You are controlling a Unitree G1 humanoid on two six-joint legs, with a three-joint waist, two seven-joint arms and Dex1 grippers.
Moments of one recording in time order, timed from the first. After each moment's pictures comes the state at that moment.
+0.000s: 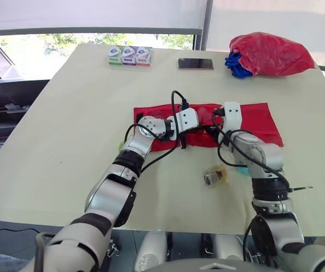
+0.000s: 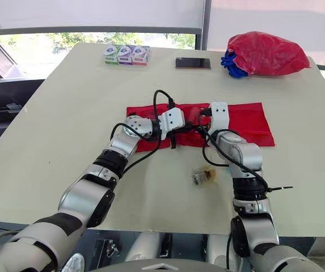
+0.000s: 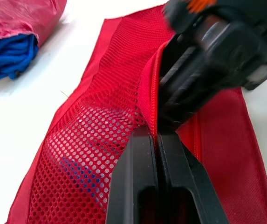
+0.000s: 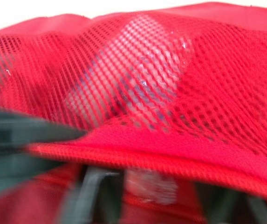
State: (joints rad) left arm -0.90 0.23 -0.25 0.84 0.14 -0.31 -0.94; right arm -0.58 -0.05 -0.04 -0.04 0.26 1.00 0.07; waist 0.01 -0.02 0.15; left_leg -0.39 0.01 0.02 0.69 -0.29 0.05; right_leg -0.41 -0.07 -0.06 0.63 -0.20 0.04
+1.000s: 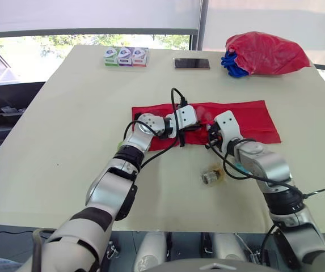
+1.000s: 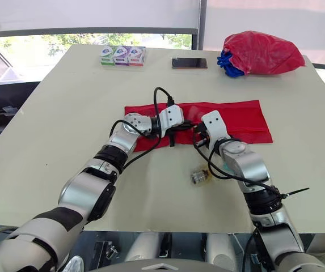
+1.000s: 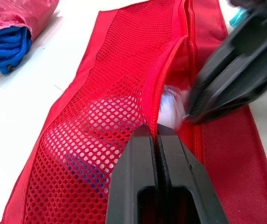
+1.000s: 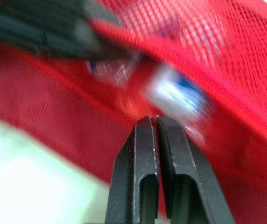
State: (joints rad) left arm -0.97 0.23 -0.24 0.96 0.13 -0.35 -0.94; right arm -0.53 -0.23 0.20 -0.09 0.15 0.86 0.23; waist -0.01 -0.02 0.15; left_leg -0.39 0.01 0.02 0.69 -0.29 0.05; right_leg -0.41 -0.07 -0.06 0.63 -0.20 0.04
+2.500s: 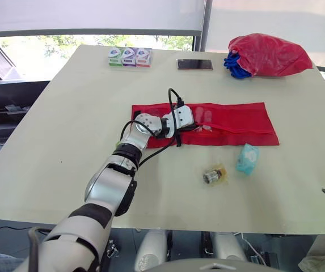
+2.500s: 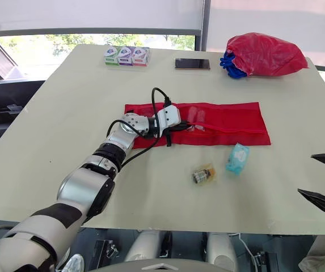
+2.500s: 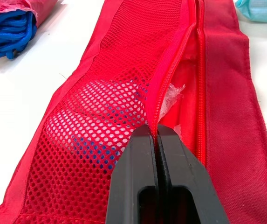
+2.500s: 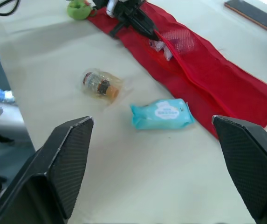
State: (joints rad) left arm -1.01 0.24 -0.24 1.10 0.14 -0.42 -0.94; right arm 0.53 -0.94 -1.04 -0.47 0.81 0.47 1.38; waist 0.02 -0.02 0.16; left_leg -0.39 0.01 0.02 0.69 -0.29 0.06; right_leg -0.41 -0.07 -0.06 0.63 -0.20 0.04
